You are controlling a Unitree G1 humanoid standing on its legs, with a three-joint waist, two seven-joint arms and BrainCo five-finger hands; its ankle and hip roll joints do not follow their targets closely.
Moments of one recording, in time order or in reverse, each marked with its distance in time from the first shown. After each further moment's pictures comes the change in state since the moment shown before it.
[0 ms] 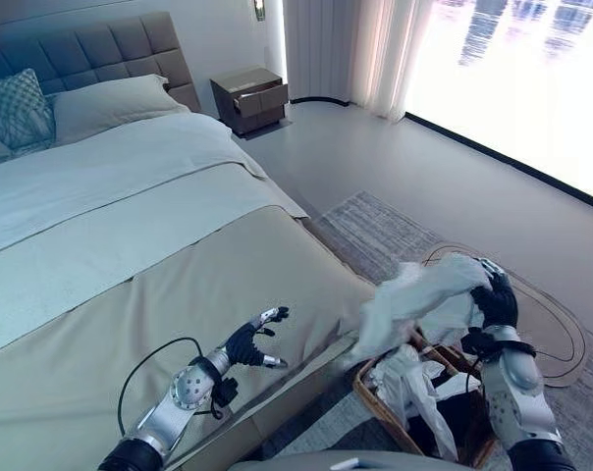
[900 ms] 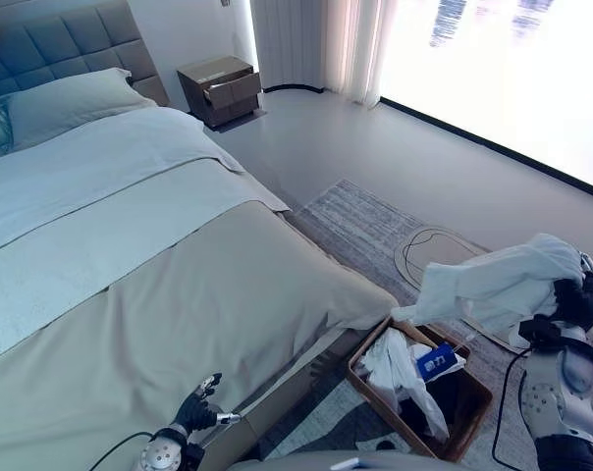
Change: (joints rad) left arm 0.162 -0.099 0.215 0.274 -0.088 0.059 0.112; right arm 0.006 -0.041 -0.210 0.019 0.177 -0.060 -0.078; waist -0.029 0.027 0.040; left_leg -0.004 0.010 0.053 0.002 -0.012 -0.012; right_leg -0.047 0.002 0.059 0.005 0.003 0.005
